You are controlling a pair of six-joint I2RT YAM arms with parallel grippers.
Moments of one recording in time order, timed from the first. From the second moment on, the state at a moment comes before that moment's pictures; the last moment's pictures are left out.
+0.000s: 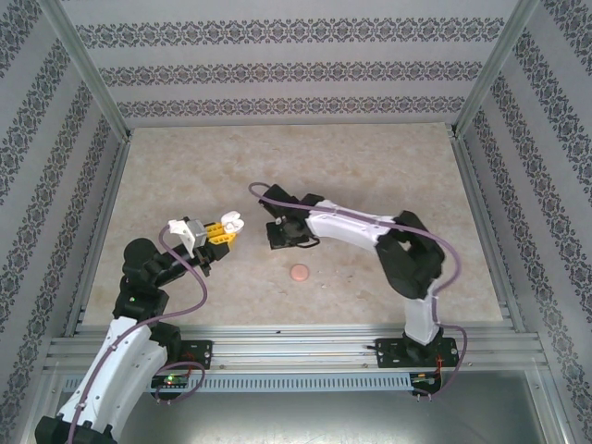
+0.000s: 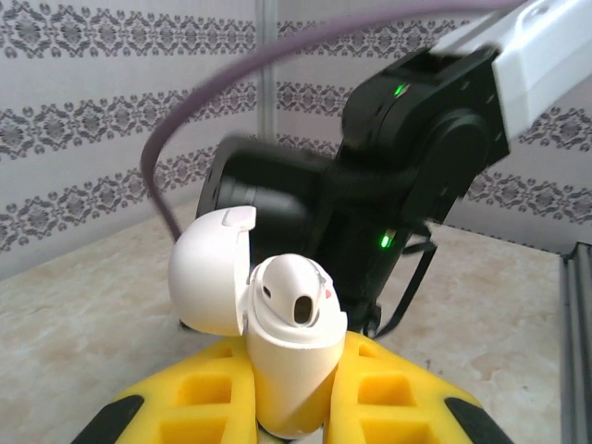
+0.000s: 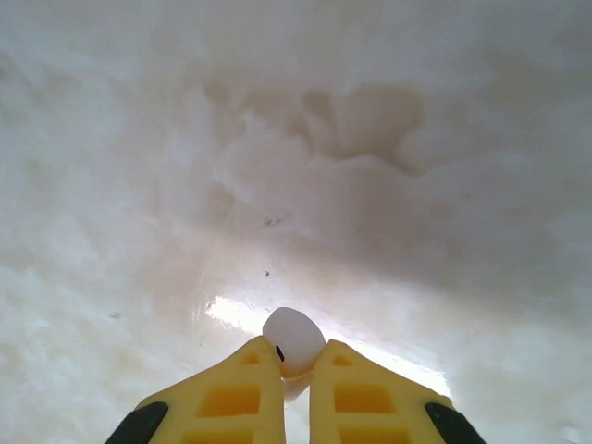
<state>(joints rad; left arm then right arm) -0.16 0.54 0.35 0.19 0.77 -0.01 0.84 1.91 1.42 -0.67 -0.02 0.62</state>
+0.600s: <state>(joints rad) -0.37 0.84 0.50 0.25 0.72 -0.03 0.80 1.24 1.12 -0.37 0.06 0.42</state>
